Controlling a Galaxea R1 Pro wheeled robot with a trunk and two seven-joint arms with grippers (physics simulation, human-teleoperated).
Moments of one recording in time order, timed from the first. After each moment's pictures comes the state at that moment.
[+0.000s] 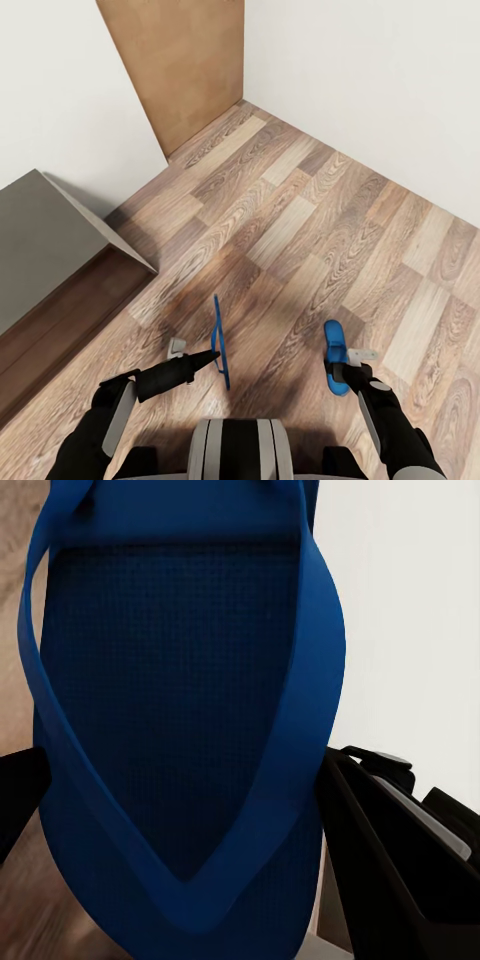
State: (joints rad) left arm -0.36 -0.01 0.09 -1.19 0.30 0.63 -1.07; right arm -0.44 -0.02 -0.28 -0.93 0.19 0.30 0.14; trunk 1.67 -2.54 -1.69
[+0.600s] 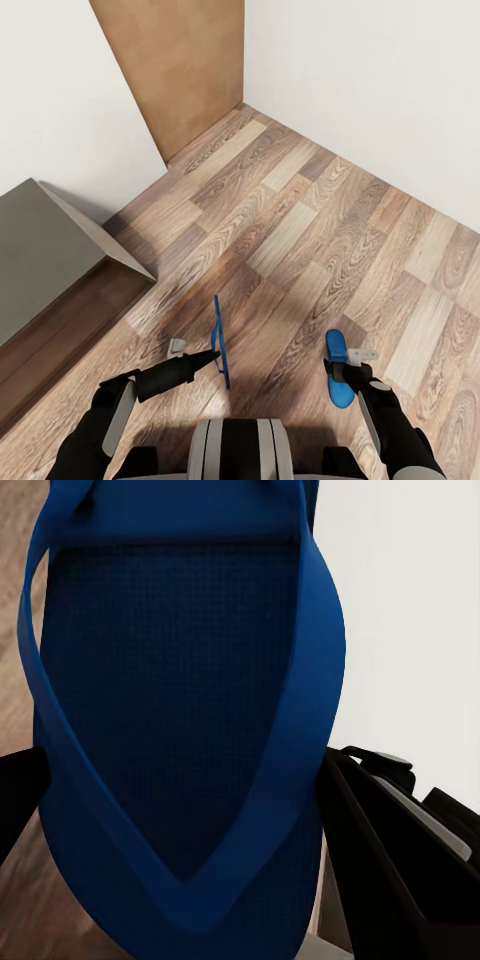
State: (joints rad) left arm -0.36 -0.02 0.09 -1.19 0.30 0.63 -1.07; right arm -0.44 -0.02 -0.28 -0.93 0.19 0.30 0.14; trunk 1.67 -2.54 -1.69
